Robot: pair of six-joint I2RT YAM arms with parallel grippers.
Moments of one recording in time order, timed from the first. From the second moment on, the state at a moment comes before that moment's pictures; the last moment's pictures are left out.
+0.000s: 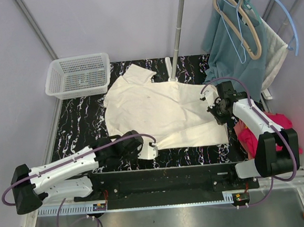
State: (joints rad) left arm -1.10 1.02 0.75 -0.82 -0.24 0.63; right arm 0.12 1.39 0.96 -0.79 -0.05 -0.52
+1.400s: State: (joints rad) left arm -0.80 1.33 0.87 -0.37 -0.44 1.26; right arm 0.13 1.45 1.07 -0.79 0.04 -0.53
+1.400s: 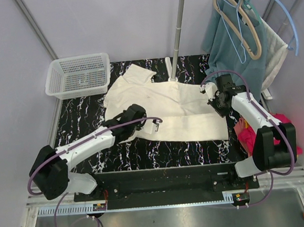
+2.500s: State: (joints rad) left arm -0.56 1.55 1.07 -0.17 -0.29 1.16; right arm 0.13 1.49 1.02 -0.70 0.12 -0.53
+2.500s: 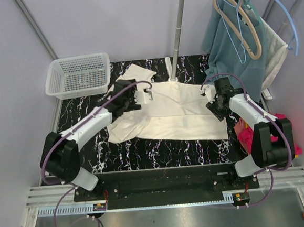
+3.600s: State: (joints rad) left arm -0.28 1.67 1.11 -0.87 0.23 1.14; right arm 0.13 1.48 0.98 -0.68 0.11 -0.50
